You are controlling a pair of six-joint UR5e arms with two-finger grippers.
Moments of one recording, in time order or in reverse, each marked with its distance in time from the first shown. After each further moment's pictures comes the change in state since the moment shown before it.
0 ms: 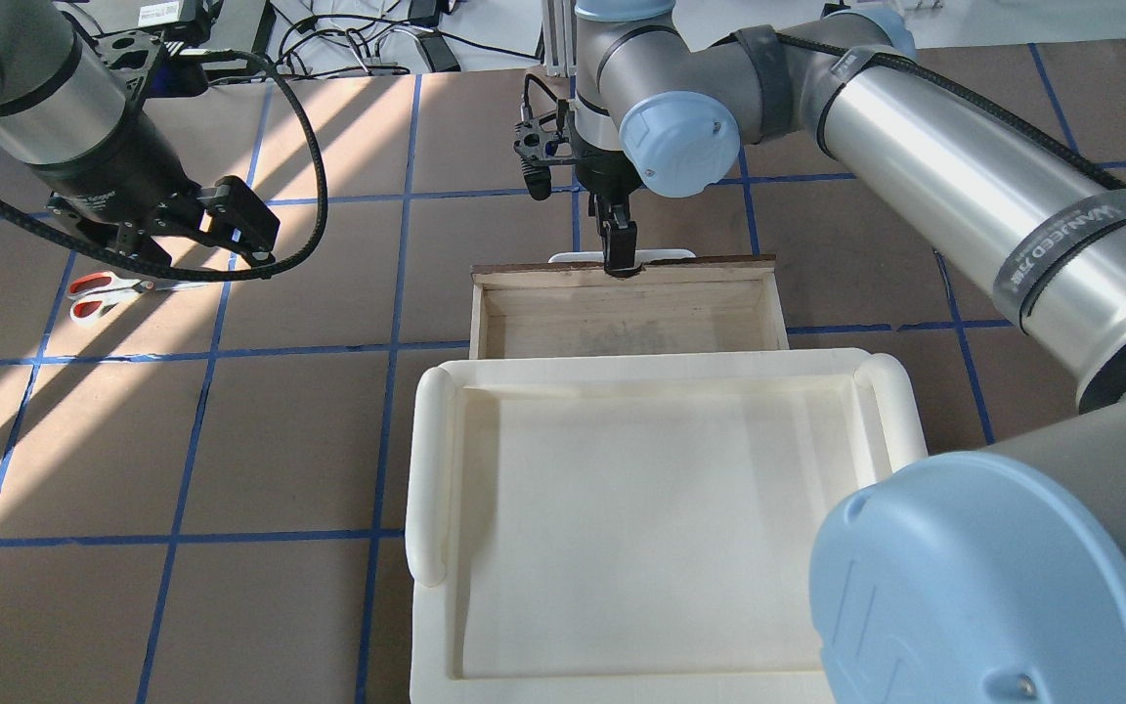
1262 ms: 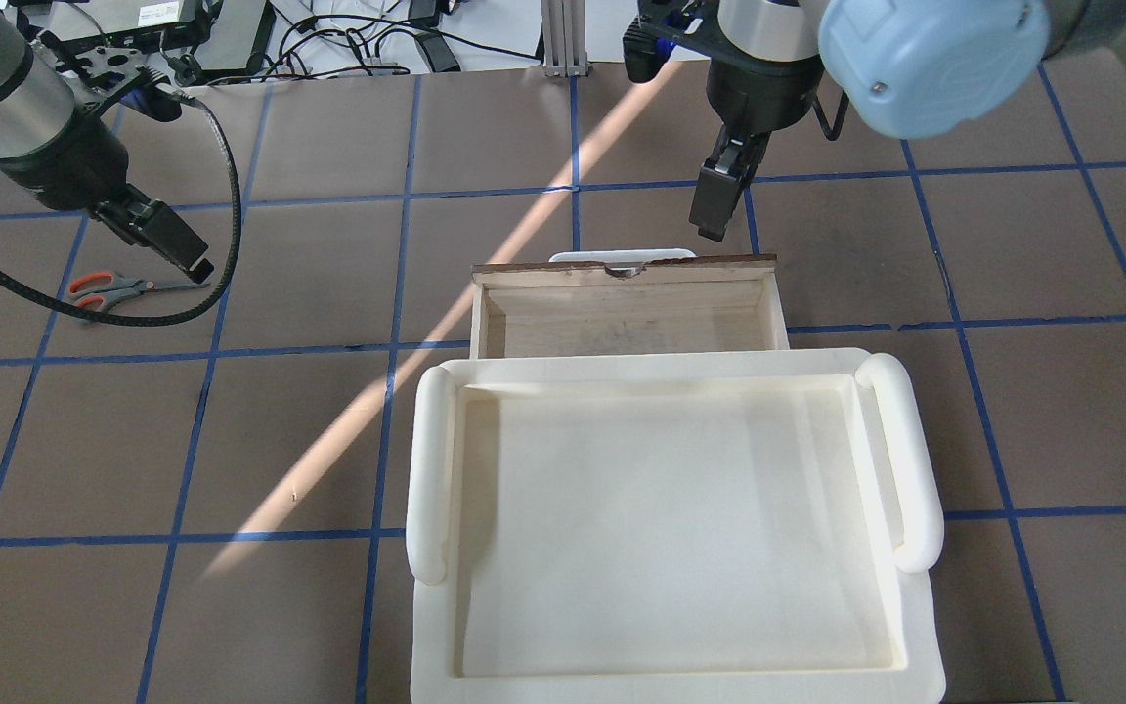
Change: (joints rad) left arm 0.161 -0.125 0.002 0.108 -0.004 0.684; right arm -0.114 -0.443 0.132 0.244 -0.072 0.635
